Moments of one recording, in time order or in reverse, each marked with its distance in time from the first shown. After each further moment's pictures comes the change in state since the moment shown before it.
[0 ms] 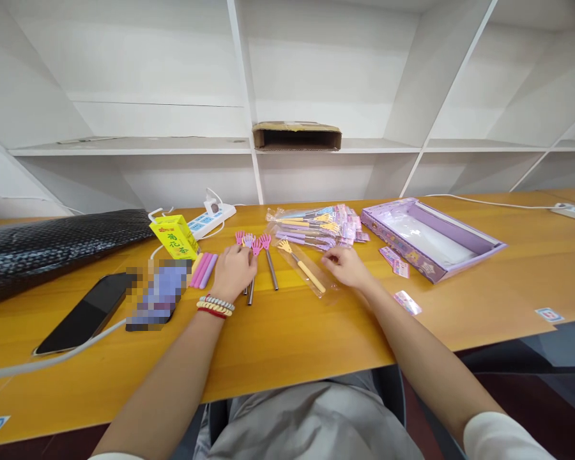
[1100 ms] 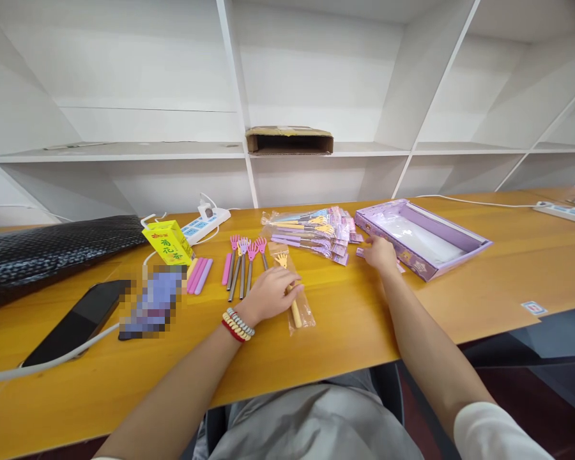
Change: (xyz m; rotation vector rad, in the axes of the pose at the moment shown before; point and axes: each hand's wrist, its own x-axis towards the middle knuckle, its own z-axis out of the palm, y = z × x) left_hand -0.026 0.071 -0.028 -0.462 -0.207 0.519; right_hand 0.004 0.079 -0.044 -0.322 0.160 0.722
